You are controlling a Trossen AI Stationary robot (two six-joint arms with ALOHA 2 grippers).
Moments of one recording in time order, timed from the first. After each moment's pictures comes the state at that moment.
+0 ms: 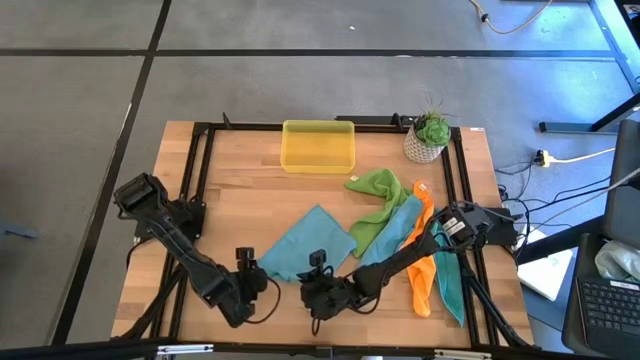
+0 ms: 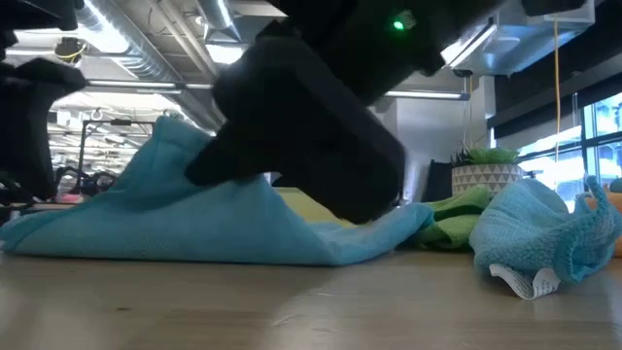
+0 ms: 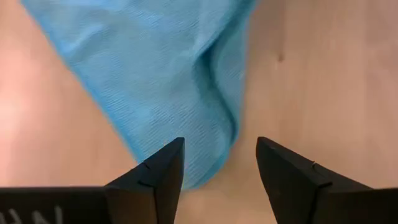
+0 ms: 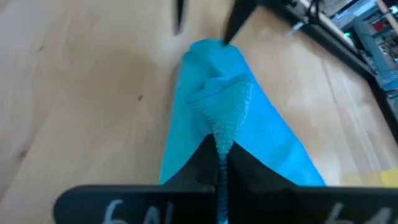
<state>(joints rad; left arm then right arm) -0.84 1.71 0.96 -0.64 -0.54 -0.84 0.53 2.26 1.52 -0.01 0.69 -0.09</state>
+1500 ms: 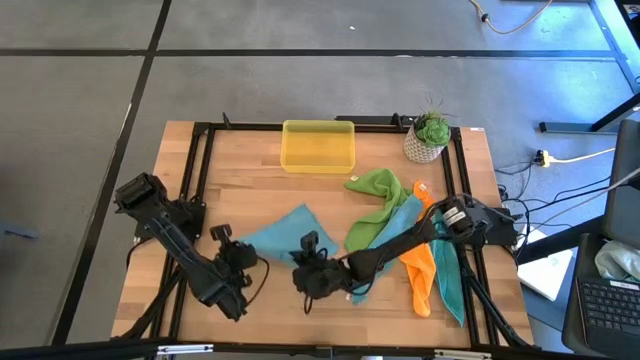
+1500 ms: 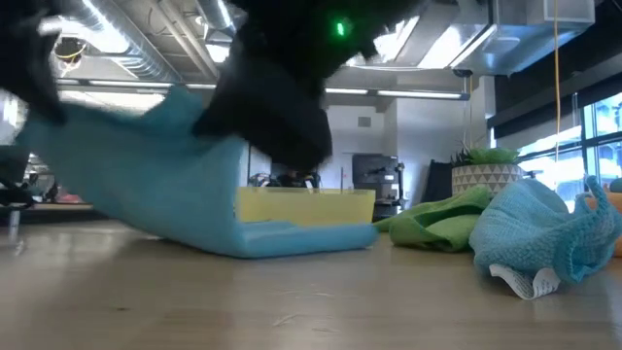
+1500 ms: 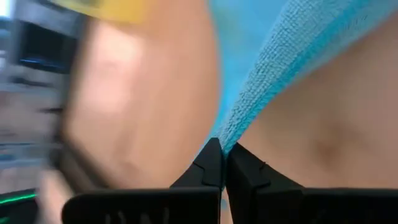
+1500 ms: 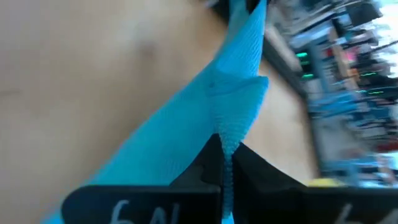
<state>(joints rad) -0.82 1.71 1.20 -1.48 -0.65 -1.29 0.43 2.19 1.54 -0.02 0.78 -0.41</state>
